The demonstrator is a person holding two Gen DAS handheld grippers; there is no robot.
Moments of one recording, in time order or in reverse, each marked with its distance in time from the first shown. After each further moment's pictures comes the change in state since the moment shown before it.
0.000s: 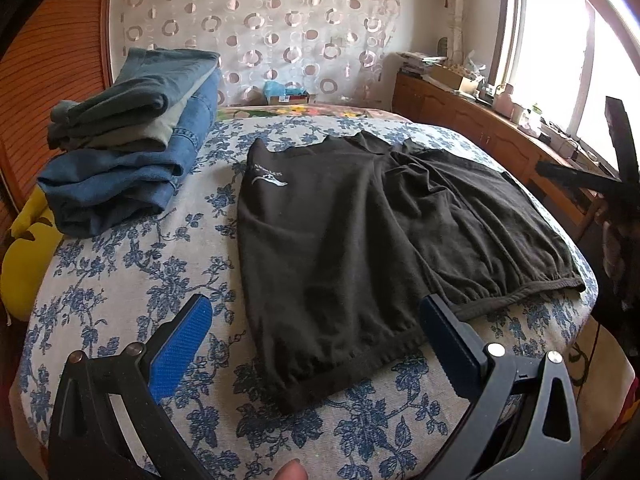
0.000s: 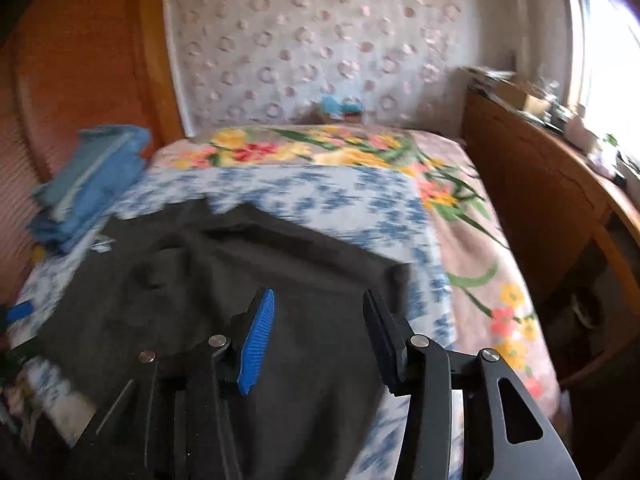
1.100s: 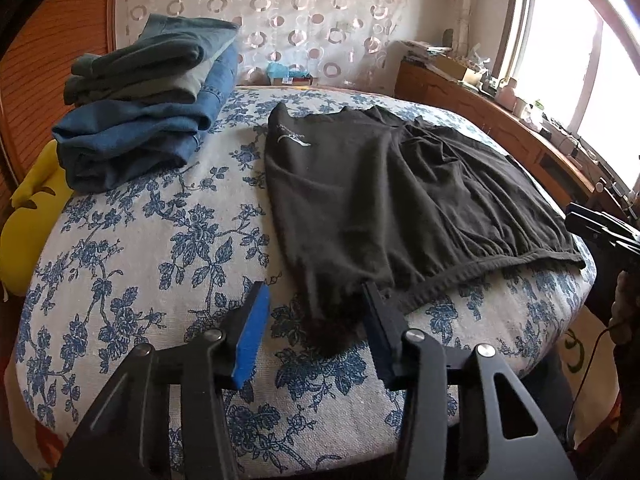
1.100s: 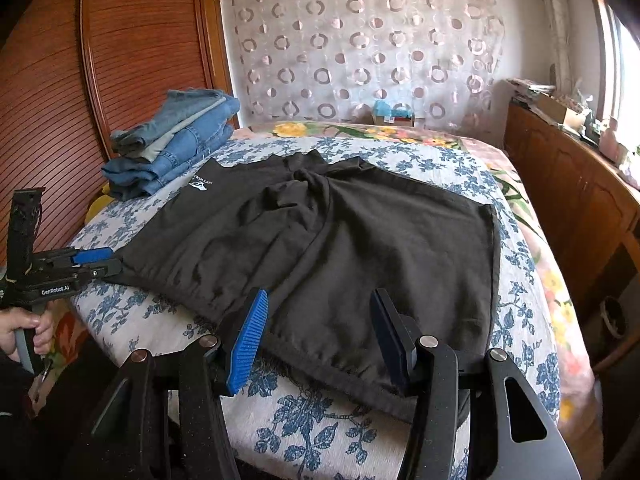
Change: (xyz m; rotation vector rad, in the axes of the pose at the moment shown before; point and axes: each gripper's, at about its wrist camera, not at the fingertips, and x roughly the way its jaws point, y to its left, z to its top) left arm -0.005 0.025 -0.025 -0.027 0.063 -0.023; right arm -0.049 0.031 -0.070 -0.065 -0.011 0.087
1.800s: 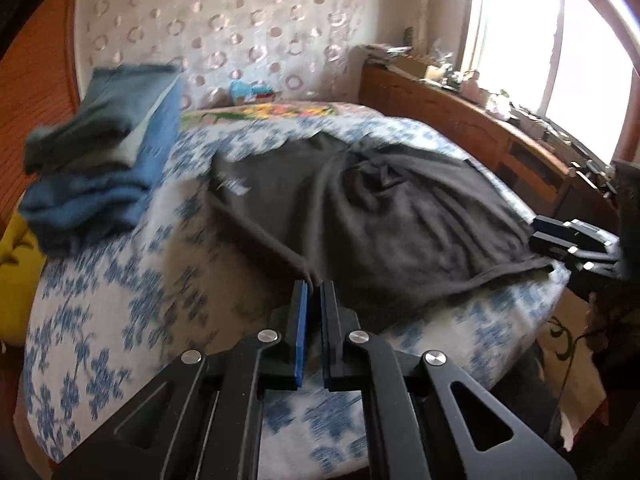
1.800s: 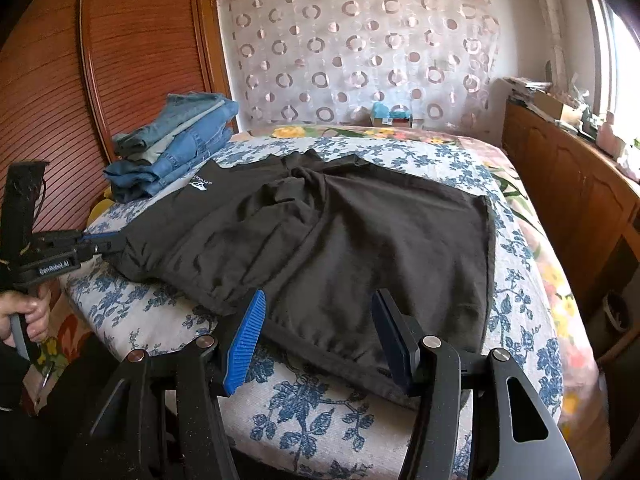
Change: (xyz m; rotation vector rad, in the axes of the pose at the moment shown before) left arm -0.010 -0.045 0.037 0.119 -0.042 -0.093; right arm 0.009 -0.003 -0.007 0.037 -0.023 0.007
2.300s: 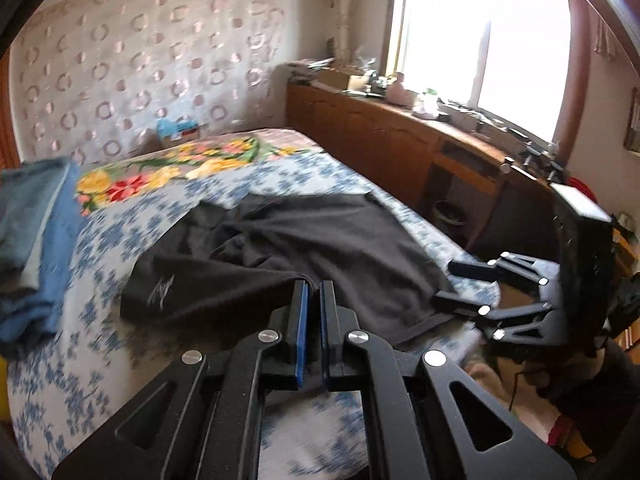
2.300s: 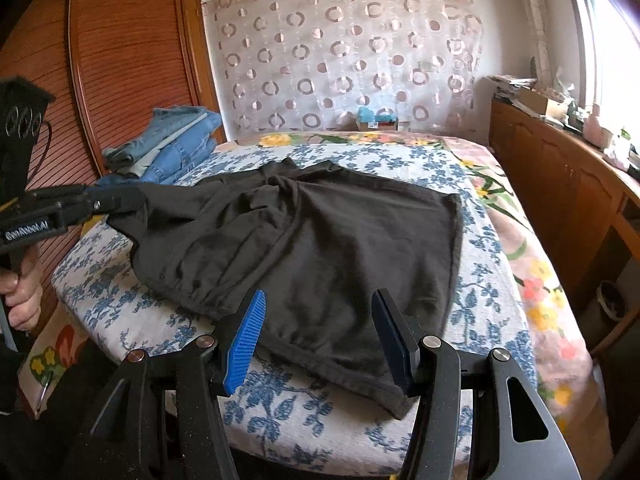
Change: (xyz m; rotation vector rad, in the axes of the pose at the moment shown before) left arm -0.003 -0.098 0.062 0.159 -0.054 -0.189; right arm -0.011 -0.015 -0.004 0.034 -0.023 -0.031
